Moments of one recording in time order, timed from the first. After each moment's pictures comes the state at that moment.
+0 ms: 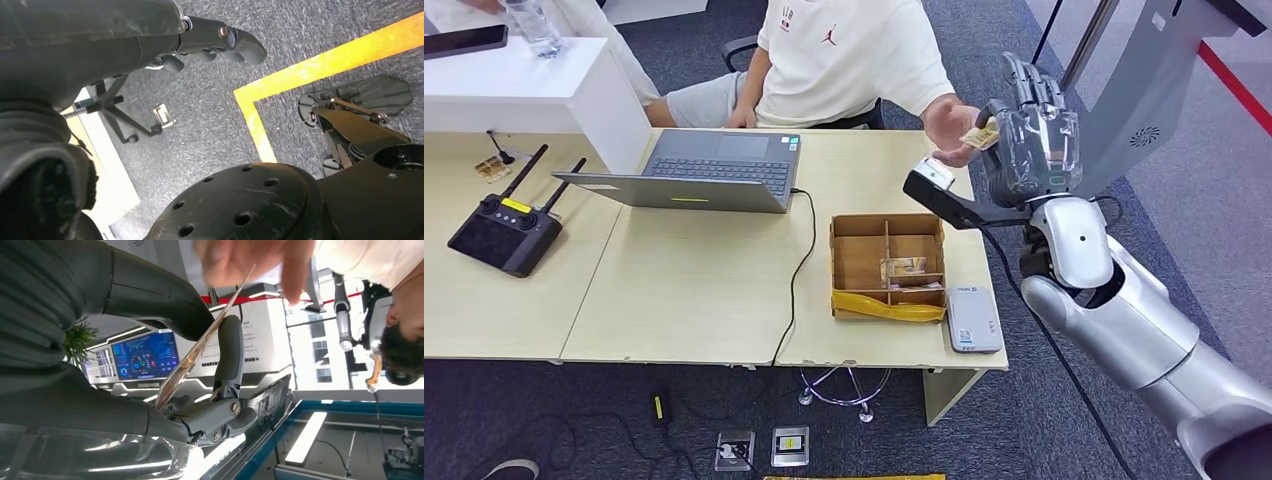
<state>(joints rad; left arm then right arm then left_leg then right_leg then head) -0.16 0.10 -1.17 -0.21 0.93 -0.24 -0.13 -0.91 -0.48 0.89 -1.45 0.98 -0.13 0.49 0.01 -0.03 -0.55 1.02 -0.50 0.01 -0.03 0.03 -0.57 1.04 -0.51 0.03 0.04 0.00</state>
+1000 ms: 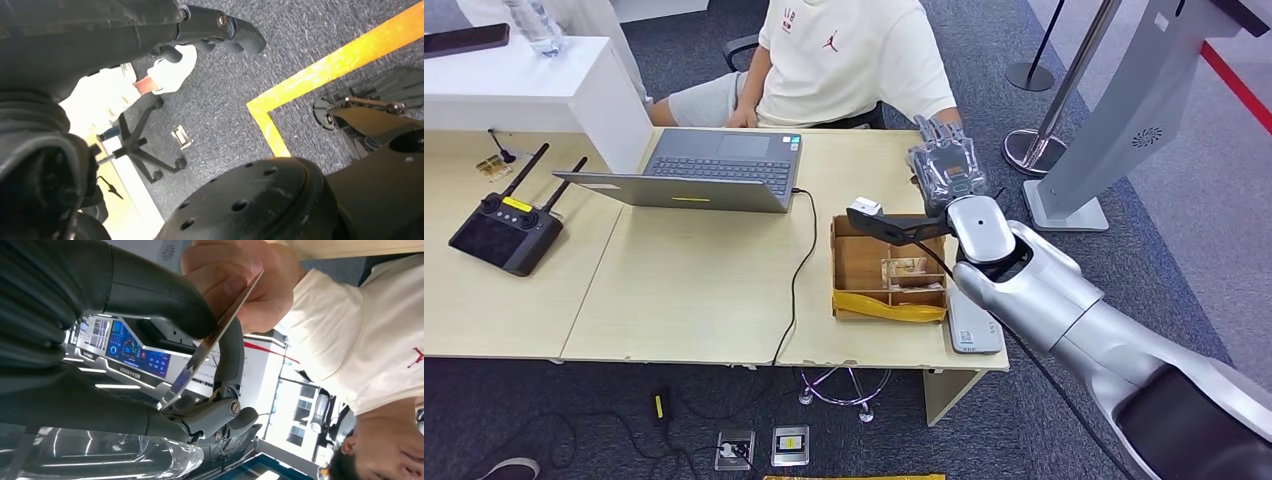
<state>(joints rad) -0.21 0.09 -1.23 -0.21 0.81 -0.24 -0.05 -1.05 -0.23 1.11 -0.96 0.95 0.02 0.41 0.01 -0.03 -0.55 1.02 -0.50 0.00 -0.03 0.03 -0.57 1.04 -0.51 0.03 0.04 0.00</state>
